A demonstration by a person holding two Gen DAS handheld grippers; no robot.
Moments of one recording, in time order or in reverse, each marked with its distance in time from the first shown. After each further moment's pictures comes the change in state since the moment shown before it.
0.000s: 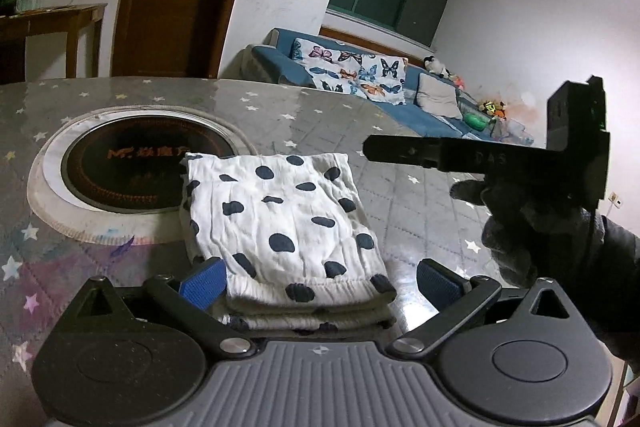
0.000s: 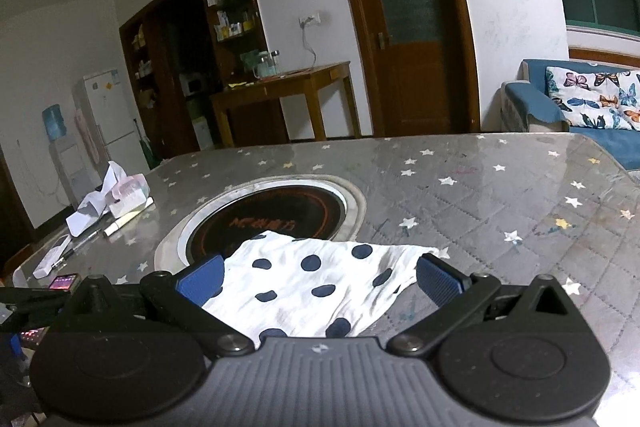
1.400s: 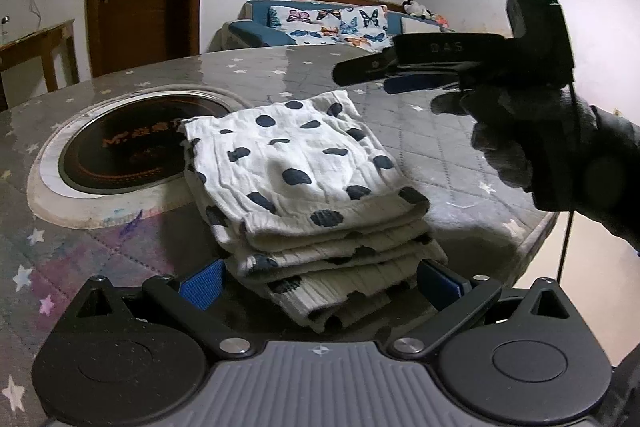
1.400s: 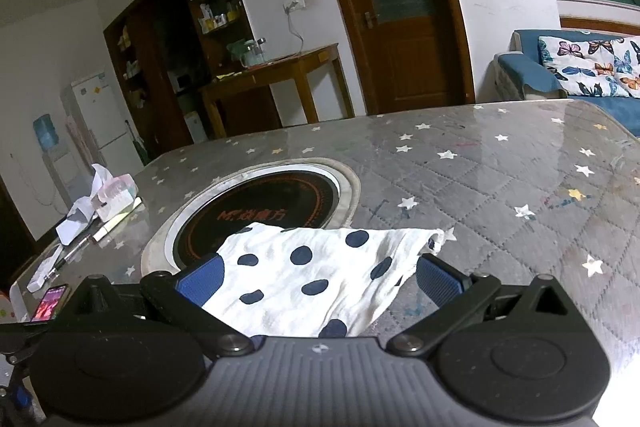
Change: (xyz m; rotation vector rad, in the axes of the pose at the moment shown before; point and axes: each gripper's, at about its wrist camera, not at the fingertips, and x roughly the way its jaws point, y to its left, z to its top) left arm 0.013 0.006 -0.026 0.197 0.119 0.039; right arm 0.022 -0.018 -0.006 0.069 0.039 0.003
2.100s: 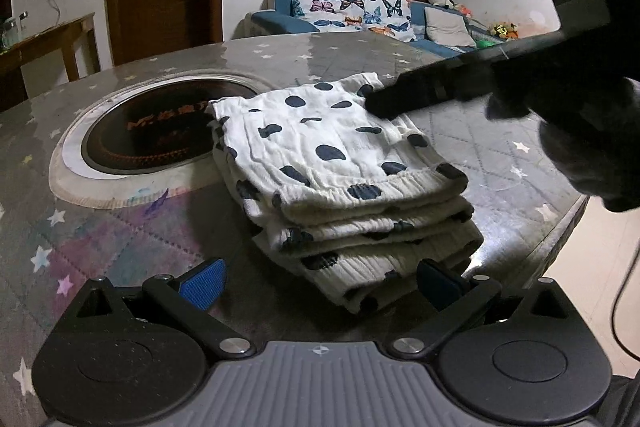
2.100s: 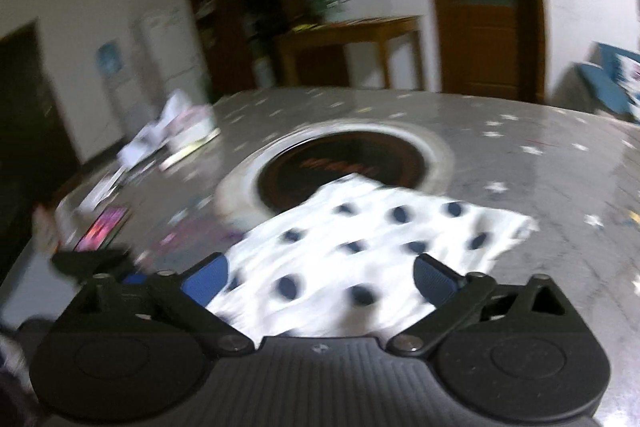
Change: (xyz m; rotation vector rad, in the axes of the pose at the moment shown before) left arm 0.007 0.006 -0.010 -0.005 0.031 0.076; right arm -0.007 0.066 -0.013 -0.244 0.164 0.198
